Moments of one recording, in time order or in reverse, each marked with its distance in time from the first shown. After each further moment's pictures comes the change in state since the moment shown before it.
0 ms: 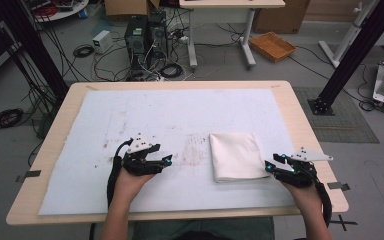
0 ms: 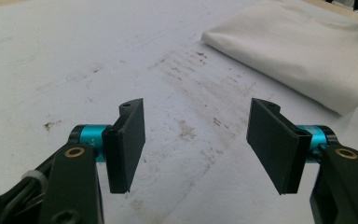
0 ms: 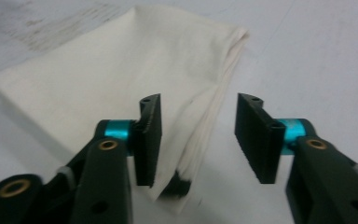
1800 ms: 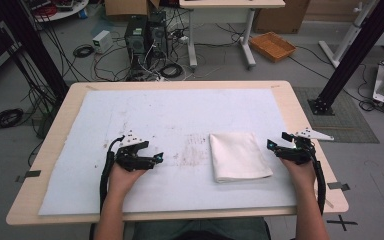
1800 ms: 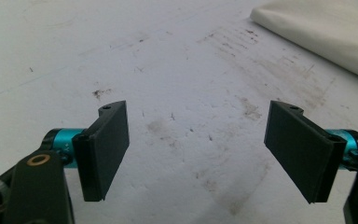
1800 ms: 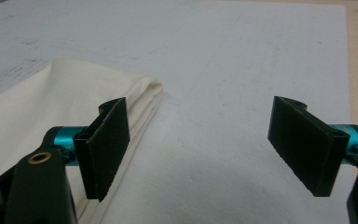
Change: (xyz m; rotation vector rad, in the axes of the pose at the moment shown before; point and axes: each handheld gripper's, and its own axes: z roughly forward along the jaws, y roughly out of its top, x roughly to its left) left arm 0.044 -0.021 0.009 0.028 0.031 -0.049; right arm -0.064 0.008 0.044 -0.098 -0.040 0.127
